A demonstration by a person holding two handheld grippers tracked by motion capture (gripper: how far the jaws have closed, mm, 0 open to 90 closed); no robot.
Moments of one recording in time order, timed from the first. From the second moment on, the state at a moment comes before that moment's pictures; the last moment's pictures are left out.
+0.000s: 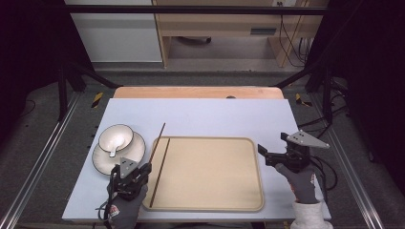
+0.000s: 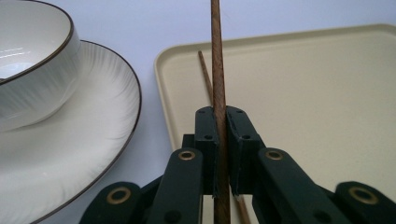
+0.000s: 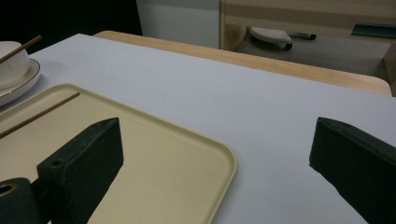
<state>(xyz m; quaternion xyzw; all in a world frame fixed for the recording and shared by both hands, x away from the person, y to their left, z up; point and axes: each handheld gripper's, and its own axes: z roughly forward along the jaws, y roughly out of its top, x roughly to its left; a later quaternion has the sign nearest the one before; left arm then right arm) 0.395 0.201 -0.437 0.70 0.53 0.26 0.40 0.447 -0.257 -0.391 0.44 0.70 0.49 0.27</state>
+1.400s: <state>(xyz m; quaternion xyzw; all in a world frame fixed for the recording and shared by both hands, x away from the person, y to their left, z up) 0.395 0.149 -0.480 0.72 0.55 0.25 0.34 0.448 -0.253 -0.394 0.44 0.71 0.48 0.27</state>
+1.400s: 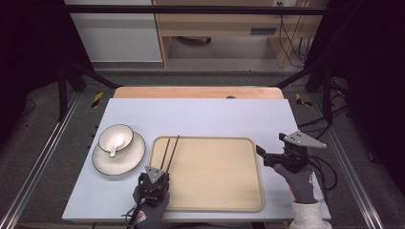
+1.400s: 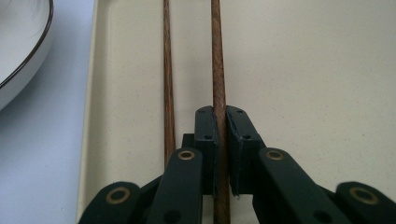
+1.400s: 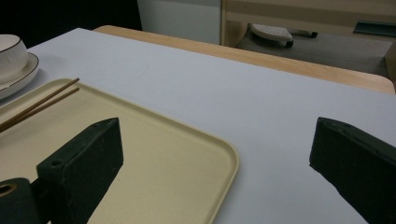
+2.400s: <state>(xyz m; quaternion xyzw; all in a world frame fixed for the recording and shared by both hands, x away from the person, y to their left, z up) 0.415 0.192 -0.394 0.75 0.41 0.24 0.45 0.446 -0.258 -0.390 0.44 0.70 0.49 0.27</state>
